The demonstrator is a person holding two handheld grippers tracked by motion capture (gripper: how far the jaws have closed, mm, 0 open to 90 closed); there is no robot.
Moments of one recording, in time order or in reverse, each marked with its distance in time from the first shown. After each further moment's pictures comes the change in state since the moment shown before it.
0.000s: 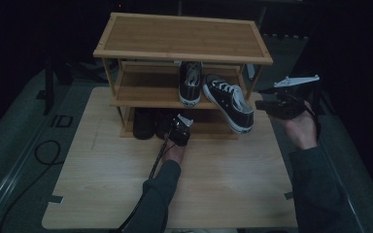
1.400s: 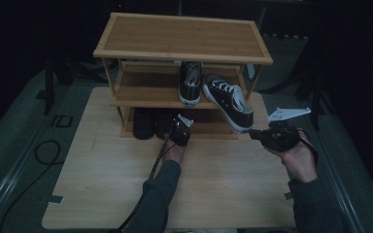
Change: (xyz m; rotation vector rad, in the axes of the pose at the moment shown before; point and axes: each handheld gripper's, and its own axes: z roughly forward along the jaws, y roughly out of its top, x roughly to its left) left arm -0.001 0.000 0.000 -0.001 0.006 0.003; right arm 0.045 -0.057 -0.007 0.052 0.075 -0.092
